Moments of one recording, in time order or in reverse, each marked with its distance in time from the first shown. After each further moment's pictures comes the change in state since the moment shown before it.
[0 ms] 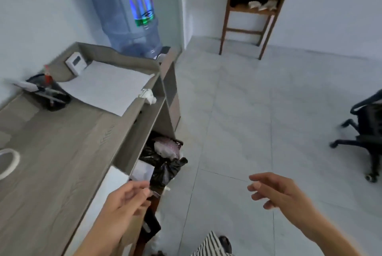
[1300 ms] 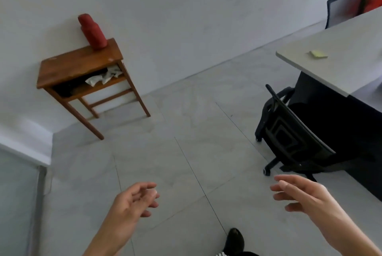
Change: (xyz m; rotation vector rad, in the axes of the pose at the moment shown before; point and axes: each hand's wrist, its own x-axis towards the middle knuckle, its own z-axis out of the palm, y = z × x) left_hand 0.473 0.503 0.647 0.355 -0.659 0.331; right_hand 0.361 -0.031 -0.612 0.502 0.750 0.150
